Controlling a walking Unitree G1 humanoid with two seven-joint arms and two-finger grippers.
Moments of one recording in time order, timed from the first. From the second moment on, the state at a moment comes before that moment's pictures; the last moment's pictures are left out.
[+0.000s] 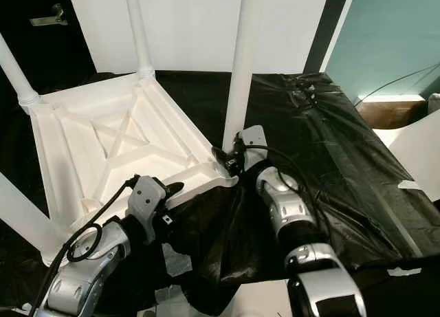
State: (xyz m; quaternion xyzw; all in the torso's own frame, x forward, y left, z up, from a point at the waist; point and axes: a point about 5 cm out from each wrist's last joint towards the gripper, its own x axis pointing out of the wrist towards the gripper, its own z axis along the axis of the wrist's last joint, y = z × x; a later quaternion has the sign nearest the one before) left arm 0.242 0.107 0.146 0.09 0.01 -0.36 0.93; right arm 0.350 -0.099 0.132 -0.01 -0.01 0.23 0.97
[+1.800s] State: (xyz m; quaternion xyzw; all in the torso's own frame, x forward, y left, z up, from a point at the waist) left arm 0.243 0.112 0.150 0.09 0.00 -0.34 0.94; right arm 0.356 -0.115 0.157 -0.08 0.01 0.50 0.86
